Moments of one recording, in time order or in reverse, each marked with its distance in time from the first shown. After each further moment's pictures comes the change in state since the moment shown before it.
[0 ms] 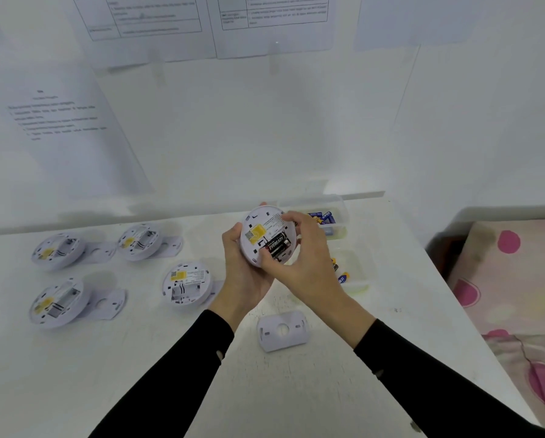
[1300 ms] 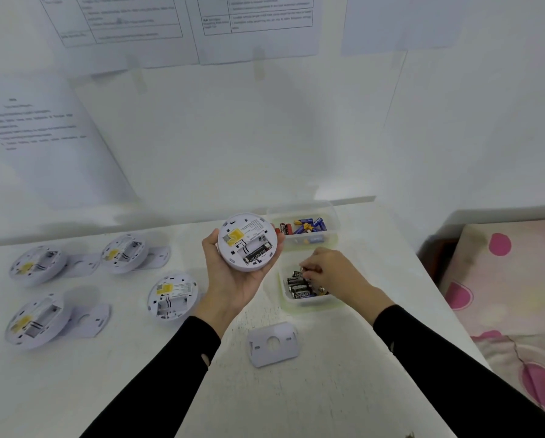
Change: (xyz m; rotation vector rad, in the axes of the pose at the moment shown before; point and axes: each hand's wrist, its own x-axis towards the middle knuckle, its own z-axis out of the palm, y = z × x) left_hand 0.021 0.002 -0.003 -0.290 0.134 -0.090; right_hand 0.038 0.097 -0.048 -0.553 -0.551 0.215
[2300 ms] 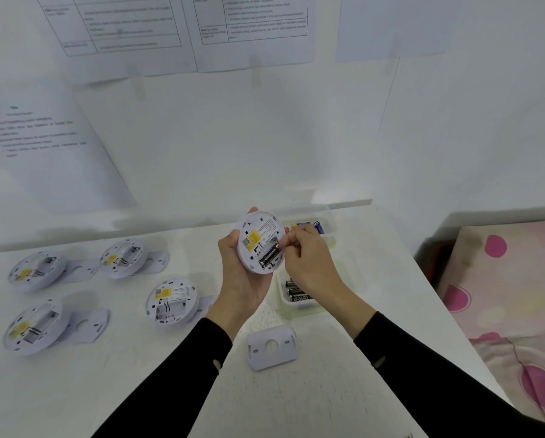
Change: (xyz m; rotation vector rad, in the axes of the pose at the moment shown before) left_hand -0.002 -0.015 0.016 0.273 -0.125 0.168; right_hand -0.022 -0.087 -0.019 0.539 0.379 0.014
